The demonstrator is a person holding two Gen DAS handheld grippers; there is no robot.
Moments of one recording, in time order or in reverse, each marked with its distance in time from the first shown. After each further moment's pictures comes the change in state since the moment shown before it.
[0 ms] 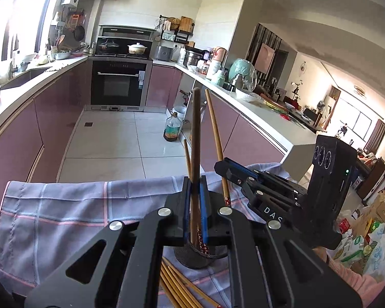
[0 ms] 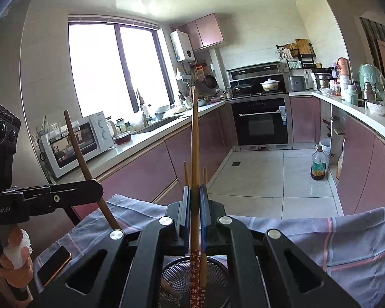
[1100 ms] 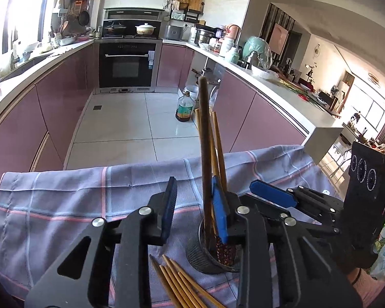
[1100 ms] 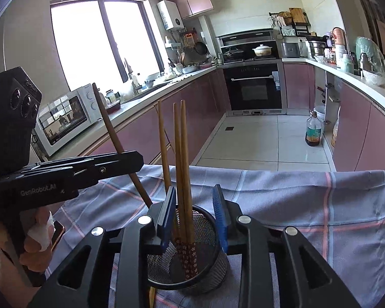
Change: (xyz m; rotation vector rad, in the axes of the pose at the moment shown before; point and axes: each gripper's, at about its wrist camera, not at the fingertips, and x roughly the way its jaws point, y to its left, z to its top) left arm 0.088 0.025 -0.011 -0.005 0.102 0.076; right arm 0.003 -0.004 -0.034 0.039 0.184 -0.030
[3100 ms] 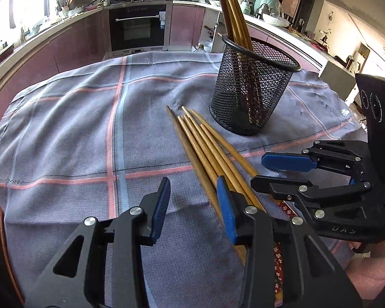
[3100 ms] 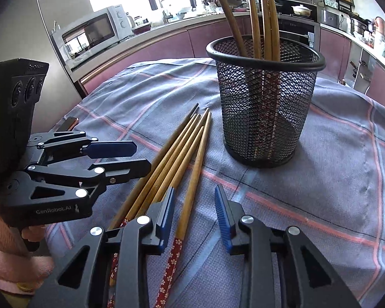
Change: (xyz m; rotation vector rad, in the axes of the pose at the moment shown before) left arm -0.012 0.015 -0.188 0.026 0.227 0.095; right arm 0.015 0.056 -0.116 -0.157 0.370 0.075
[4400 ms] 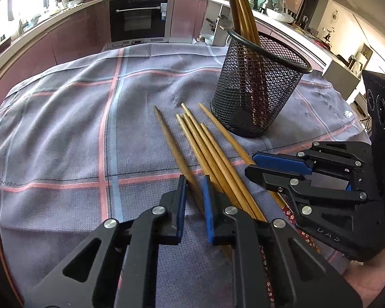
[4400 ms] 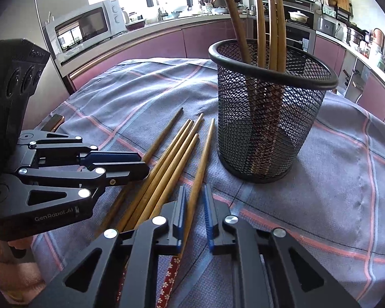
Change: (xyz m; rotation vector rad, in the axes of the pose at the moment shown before) left arm 0.014 -0.001 0.009 -0.036 0.045 -0.011; right arm 0.016 0.007 0.012 -0.027 -0.001 -0.086
